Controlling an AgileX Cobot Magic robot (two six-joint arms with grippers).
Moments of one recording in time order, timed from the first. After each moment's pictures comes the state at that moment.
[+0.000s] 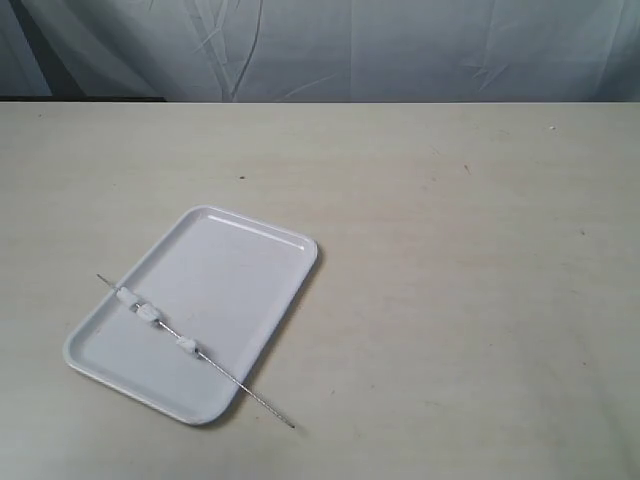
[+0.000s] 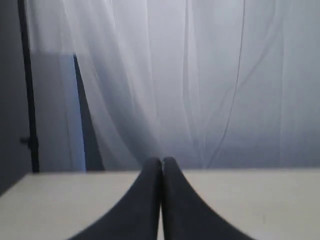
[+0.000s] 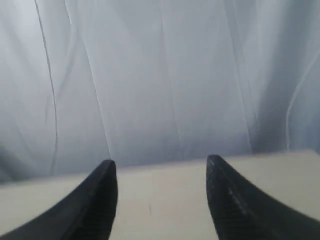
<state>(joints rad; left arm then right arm) 0.01 0.00 0.00 -0.04 -0.06 0.07 0.03 0.00 0.00 0.06 -0.01 0.03</state>
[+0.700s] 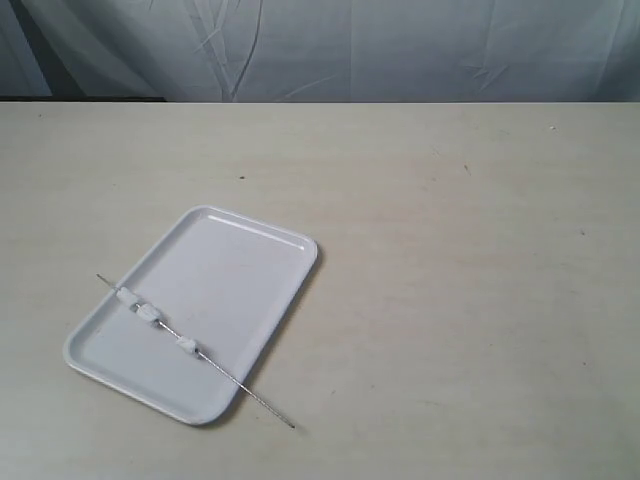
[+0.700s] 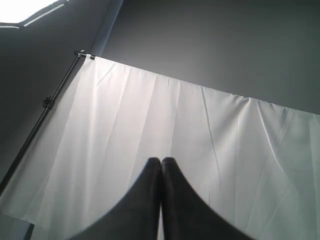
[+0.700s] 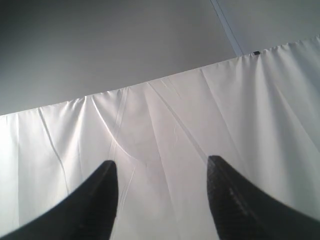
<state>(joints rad) 0.01 0.00 0.00 -0.10 -0.73 -0.19 0.03 0.00 0.00 0.17 -0.72 0.03</state>
